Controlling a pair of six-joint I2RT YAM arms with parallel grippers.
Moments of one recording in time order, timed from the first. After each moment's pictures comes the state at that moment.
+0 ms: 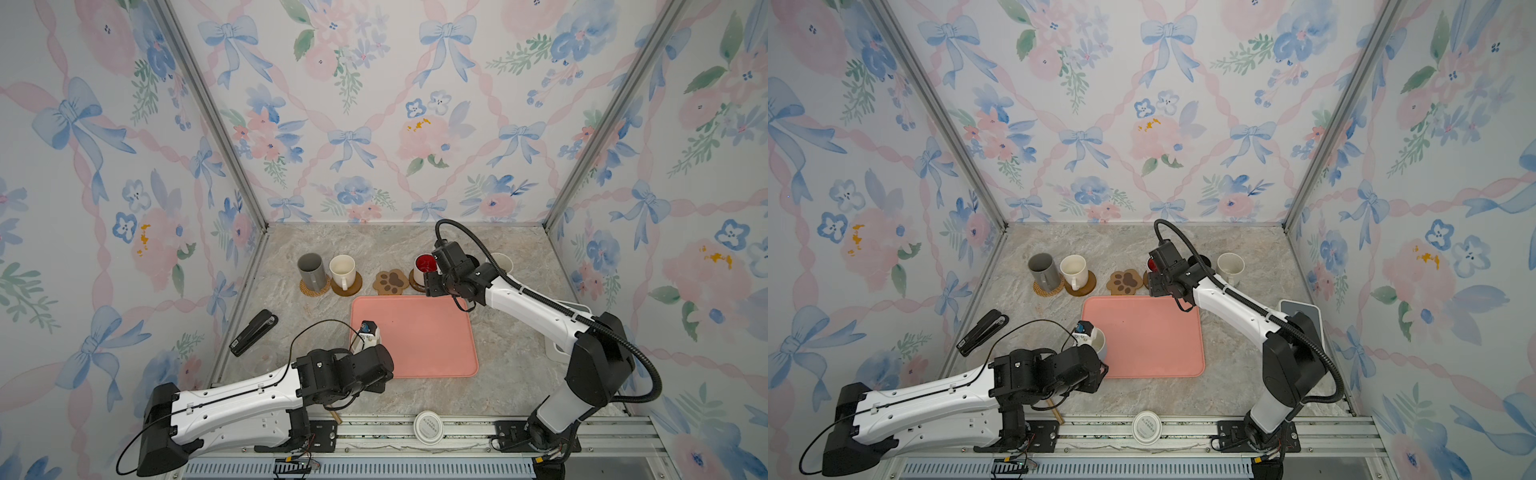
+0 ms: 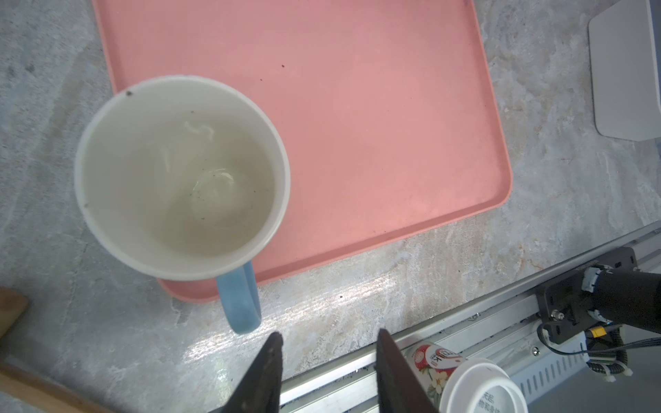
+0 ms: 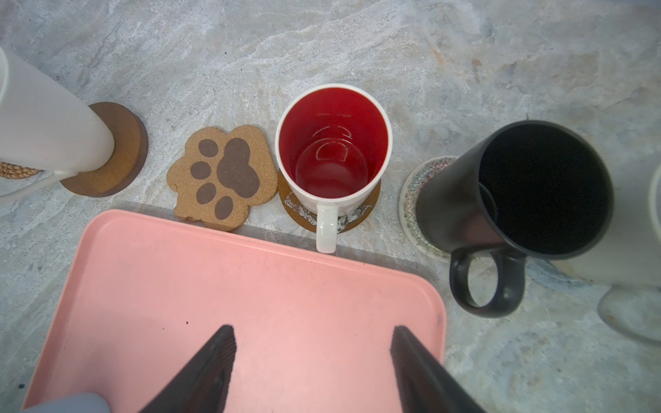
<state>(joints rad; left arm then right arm) -1.23 0.94 0.76 -0.85 -0.30 -1.00 0.67 1.66 1.34 -0.60 0.23 0.38</state>
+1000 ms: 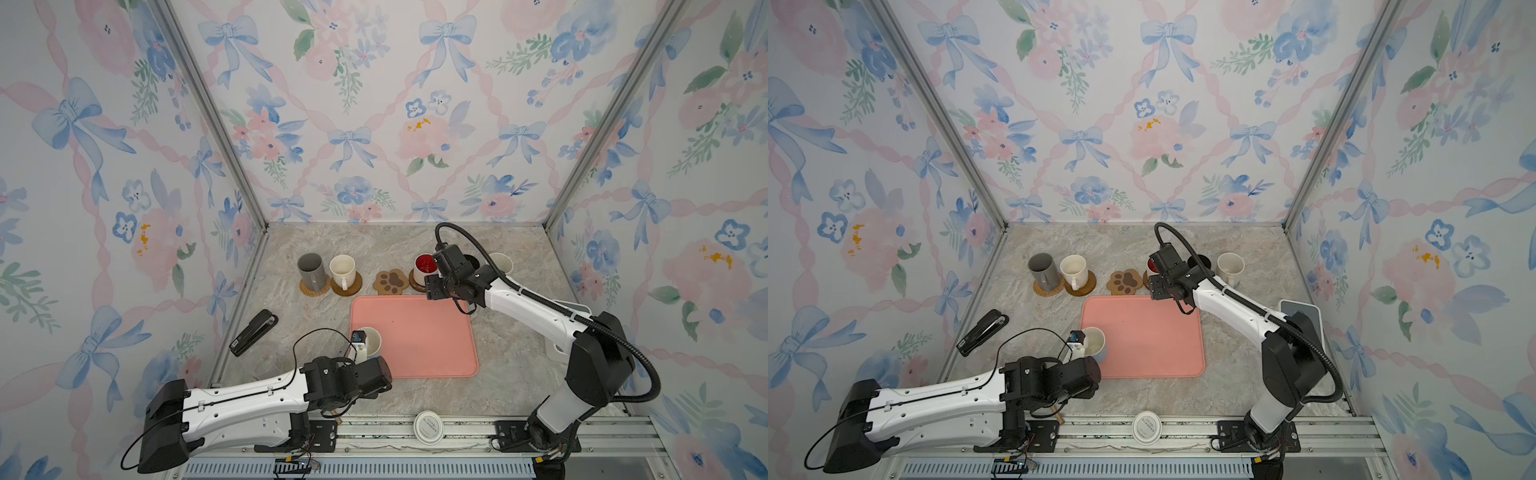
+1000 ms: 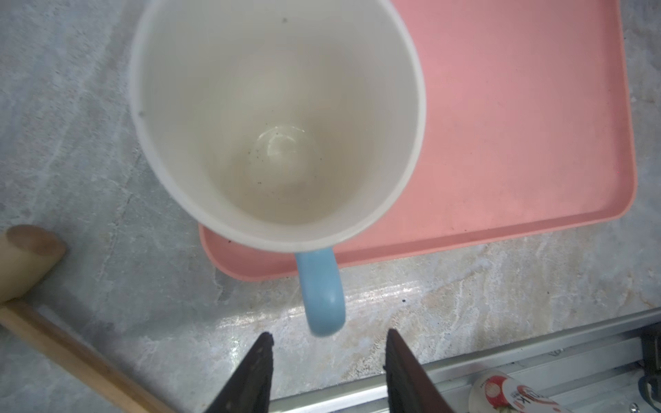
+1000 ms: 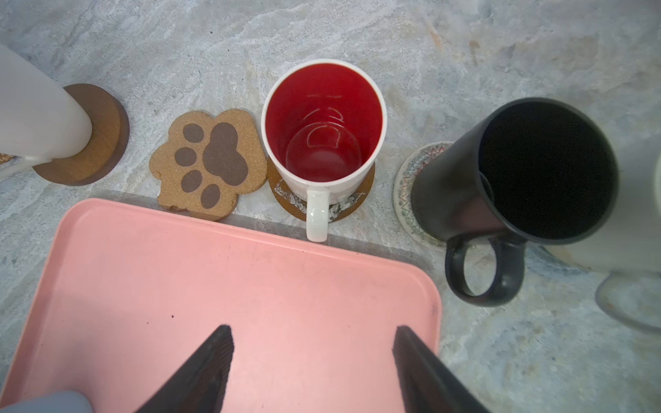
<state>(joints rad) -1.24 0.97 0.65 -0.87 -0.37 -1.12 0.66 1.66 1.32 -0.61 0.23 0.38</state>
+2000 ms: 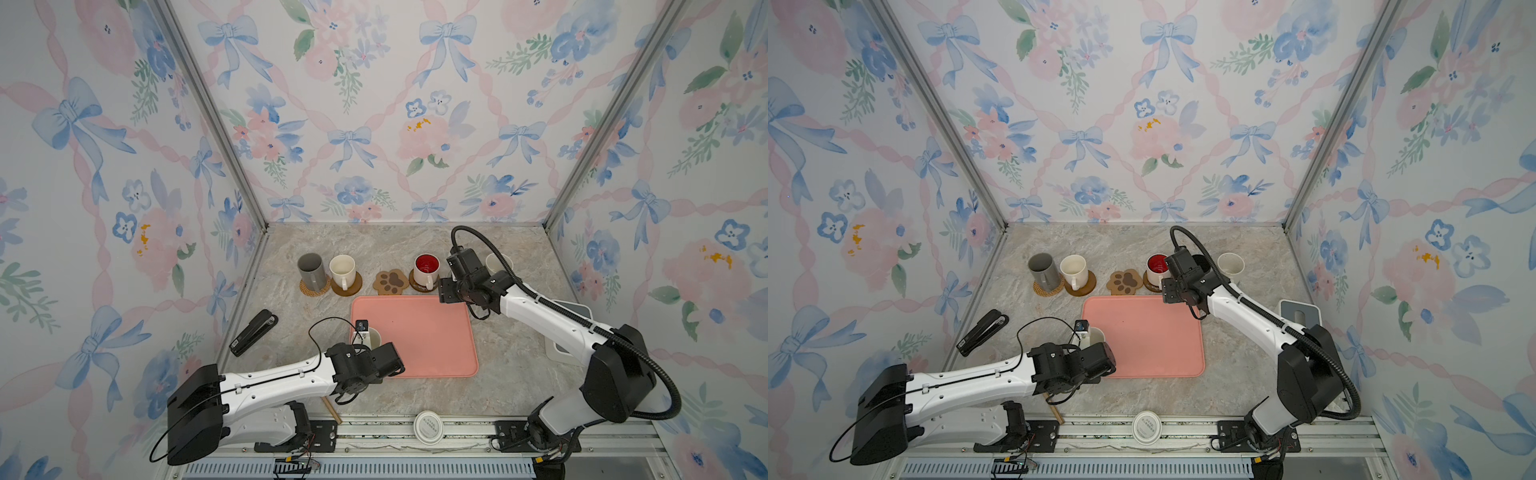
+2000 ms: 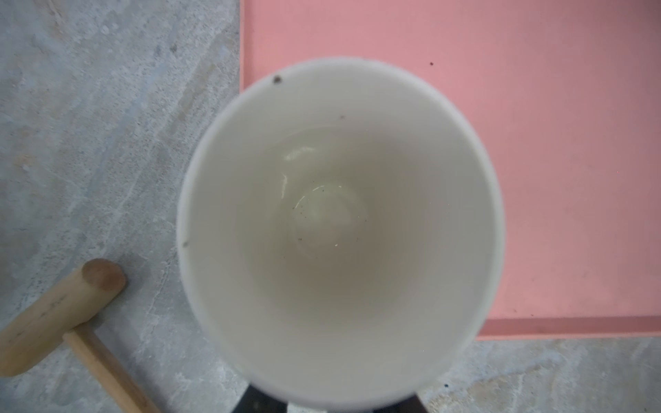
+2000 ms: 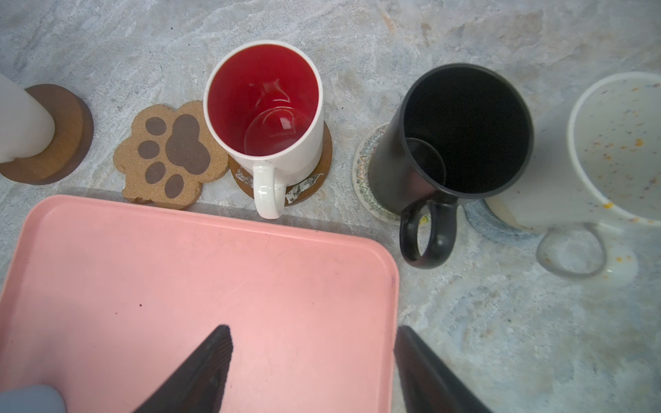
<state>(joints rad) -1.13 1.18 0.74 -0.86 -0.46 -1.10 0.60 1.55 1.20 -0.60 0.24 0.38</state>
